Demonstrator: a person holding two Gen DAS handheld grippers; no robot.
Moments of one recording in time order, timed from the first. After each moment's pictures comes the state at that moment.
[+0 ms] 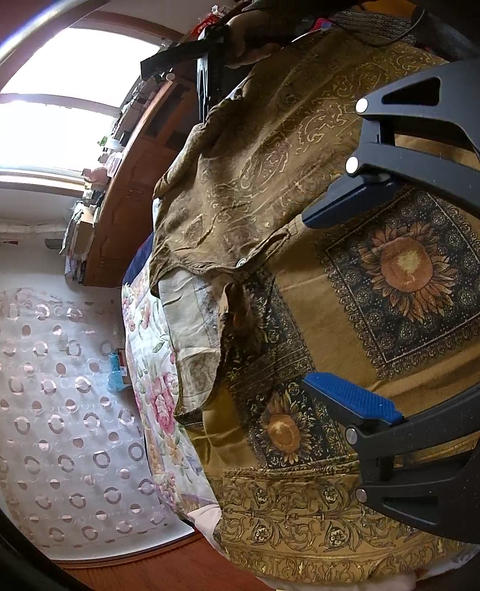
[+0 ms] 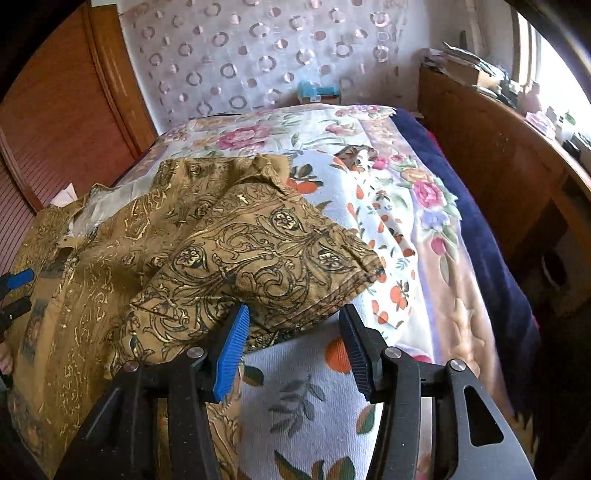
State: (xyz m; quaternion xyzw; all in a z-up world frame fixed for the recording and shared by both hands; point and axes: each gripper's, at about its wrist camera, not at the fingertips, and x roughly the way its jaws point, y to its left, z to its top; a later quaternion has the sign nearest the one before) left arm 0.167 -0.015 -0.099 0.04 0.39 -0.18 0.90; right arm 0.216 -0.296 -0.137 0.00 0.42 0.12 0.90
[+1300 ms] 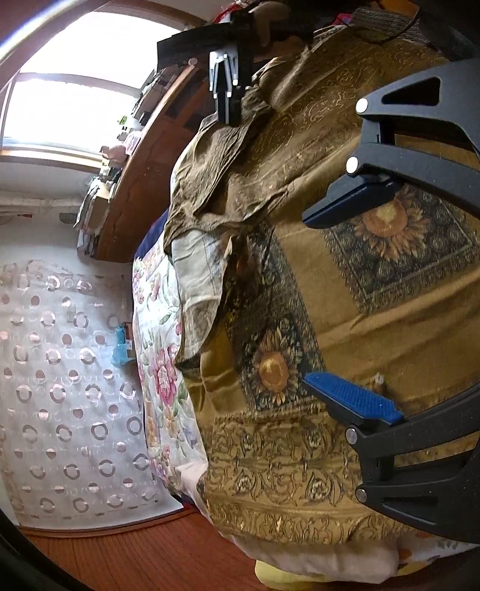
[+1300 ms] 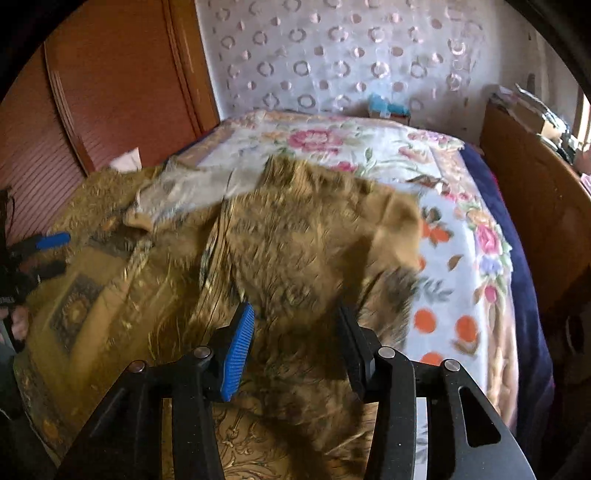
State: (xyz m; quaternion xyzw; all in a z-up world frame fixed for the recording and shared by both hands) left arm 0.159 0.029 -0.091 0.01 0.37 -0.14 0.92; right arm 0.215 -0.226 -0.136 -0.06 0.40 0.22 0.89
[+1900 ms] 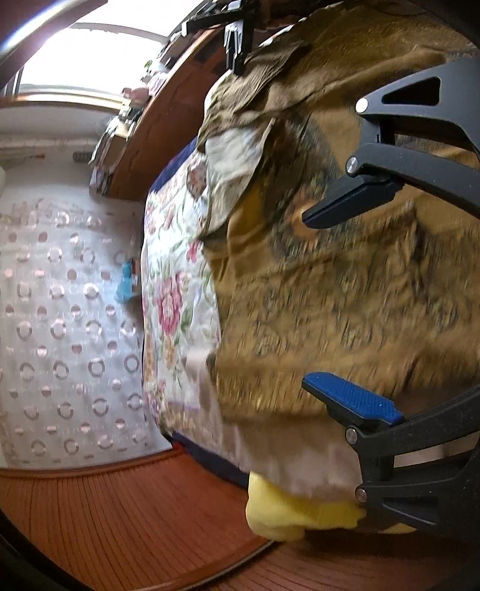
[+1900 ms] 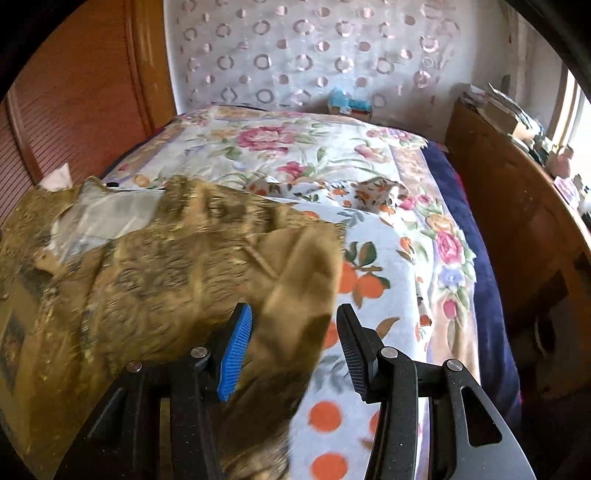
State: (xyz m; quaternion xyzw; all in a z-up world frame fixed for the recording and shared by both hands) left arm 0.192 0.126 -0.080 0.00 0.37 -0.03 0.93; right arm 0.312 -0.243 -0.141 -0.08 0.41 0.13 0.90
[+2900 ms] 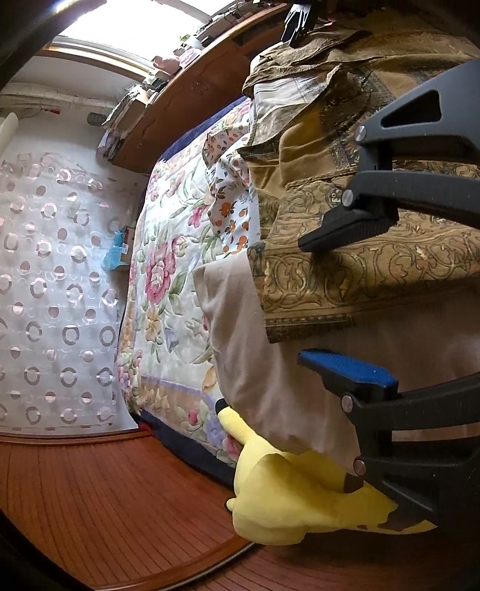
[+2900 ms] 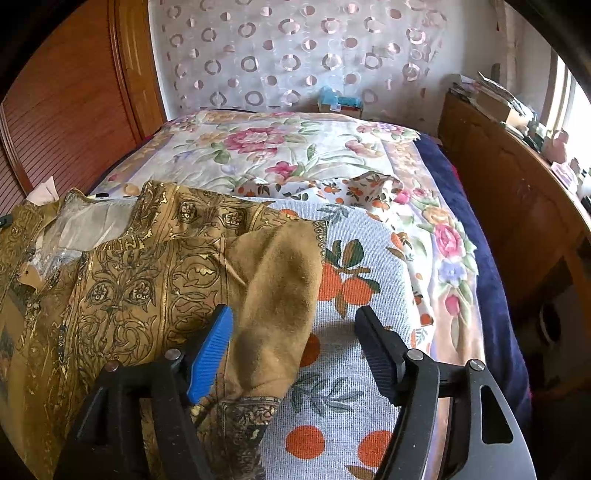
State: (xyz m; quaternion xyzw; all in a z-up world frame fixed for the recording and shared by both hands) left arm 0.268 0.200 -0.094 -0.07 0.41 -0.01 0.91; right arm 0.320 -0.253 -0.152 -0.06 0.40 0.12 0.91
